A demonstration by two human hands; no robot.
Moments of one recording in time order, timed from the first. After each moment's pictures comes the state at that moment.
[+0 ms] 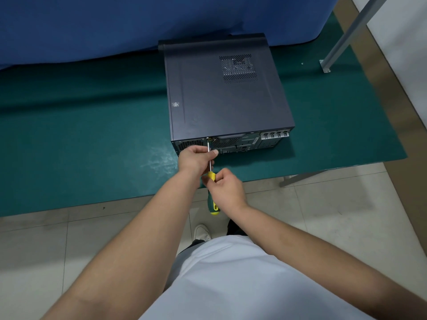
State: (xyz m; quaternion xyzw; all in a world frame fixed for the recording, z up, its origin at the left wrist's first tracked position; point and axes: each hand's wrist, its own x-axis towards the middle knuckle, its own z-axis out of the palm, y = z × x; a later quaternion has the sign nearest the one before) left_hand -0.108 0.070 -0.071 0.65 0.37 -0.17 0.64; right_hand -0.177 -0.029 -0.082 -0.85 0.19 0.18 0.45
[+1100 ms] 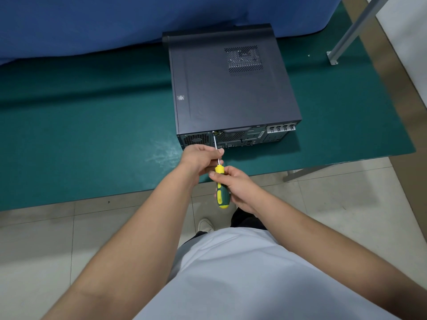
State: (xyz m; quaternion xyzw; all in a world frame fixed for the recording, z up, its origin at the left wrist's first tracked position) left_hand -0.118 0.085 -0.062 0.62 0.32 -0.26 0.67; right_hand -0.174 -0.047 -0.082 -0.59 0.23 0.35 0.69
